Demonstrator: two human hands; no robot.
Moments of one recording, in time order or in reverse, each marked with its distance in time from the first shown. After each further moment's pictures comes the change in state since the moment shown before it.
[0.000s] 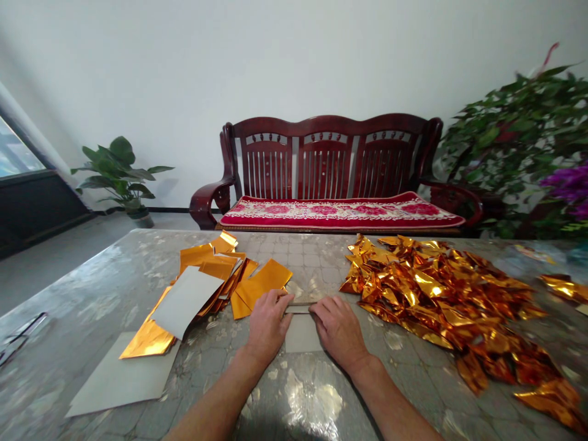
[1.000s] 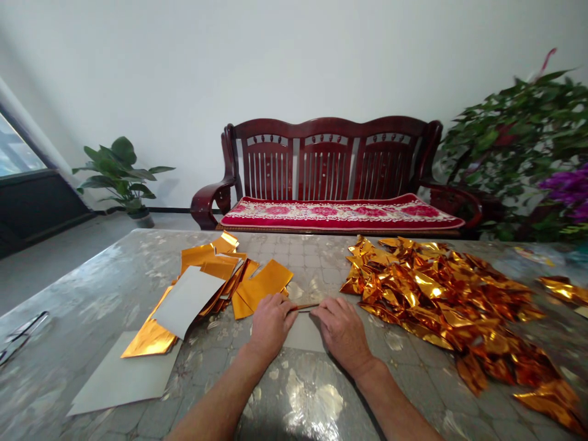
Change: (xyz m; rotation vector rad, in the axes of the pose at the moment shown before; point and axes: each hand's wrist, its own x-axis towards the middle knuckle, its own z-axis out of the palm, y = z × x) left_hand 0.005 0.005 -0.001 0.013 -0.095 -0.019; right_hand -0.005 0.002 -0.003 0.044 0.065 -0.030
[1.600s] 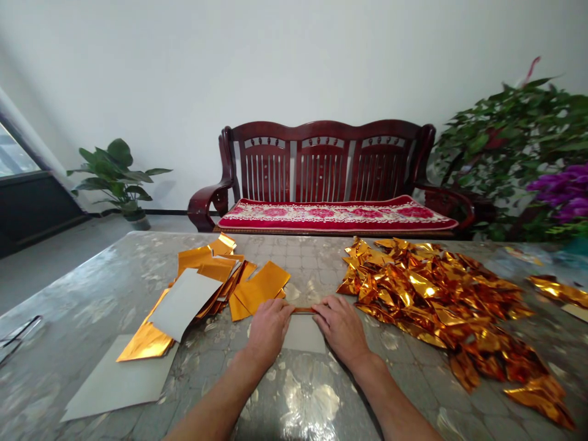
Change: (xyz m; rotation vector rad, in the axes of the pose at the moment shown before) left_hand -0.006 -0.001 0.001 0.087 -0.081 0.085; right_hand 0.002 0.011 0.002 -0.042 -0.087 0.118
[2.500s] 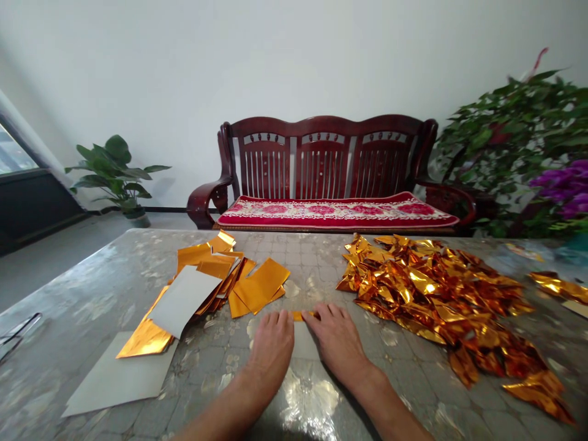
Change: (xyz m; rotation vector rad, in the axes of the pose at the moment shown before) left_hand -0.022 0.032 -0.004 0.355 -0.164 0.039; right_hand -0.013 -0.027 -0.011 -0.154 -0.172 -0.088
